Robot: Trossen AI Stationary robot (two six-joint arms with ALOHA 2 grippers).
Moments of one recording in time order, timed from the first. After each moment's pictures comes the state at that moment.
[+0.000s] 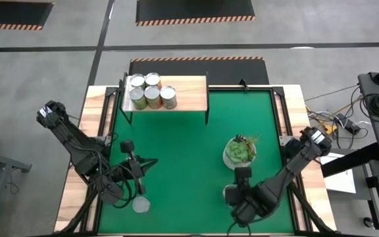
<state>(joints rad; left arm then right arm) -0.79 1.28 1.14 -0.65 -1.10 -0.37 0.72 1.82 1.65 -1.30 0.30 0.68</state>
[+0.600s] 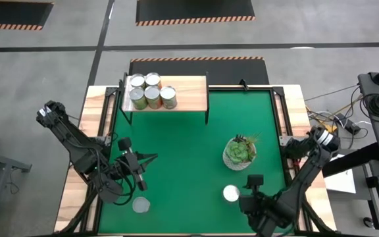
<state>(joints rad) -0.78 1.28 1.18 -0.65 -1.17 -0.48 0.91 1.76 1.42 -1.17 0.45 0.87</state>
